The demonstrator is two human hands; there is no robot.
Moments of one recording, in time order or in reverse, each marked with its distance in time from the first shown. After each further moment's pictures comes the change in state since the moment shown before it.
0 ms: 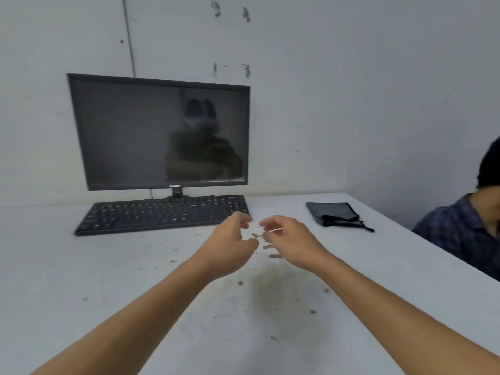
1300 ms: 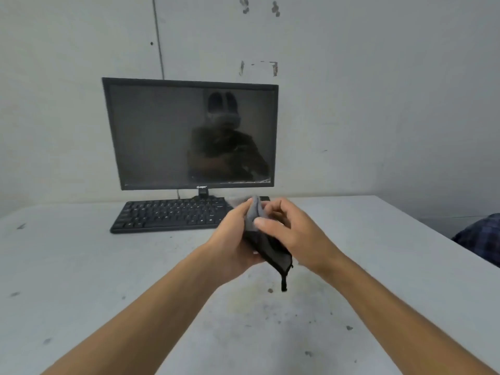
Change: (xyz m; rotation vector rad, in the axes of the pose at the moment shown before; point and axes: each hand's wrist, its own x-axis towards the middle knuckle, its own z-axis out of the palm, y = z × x) left_hand -0.001 0.007 -0.041 -1.156 -0.106 -0.388; right_hand -0.010 -0.066 0.015 0.307 -0.068 -0.236
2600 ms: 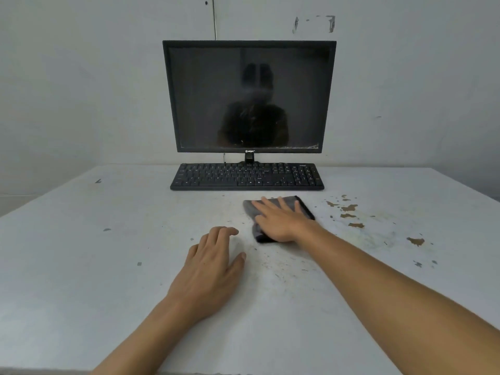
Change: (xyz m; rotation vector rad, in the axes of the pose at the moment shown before) left_hand -0.104 -0.077 -0.144 1.503 0.389 0.469; right_hand 0.057 0.054 0.126 -0.957 -0.482 0.170
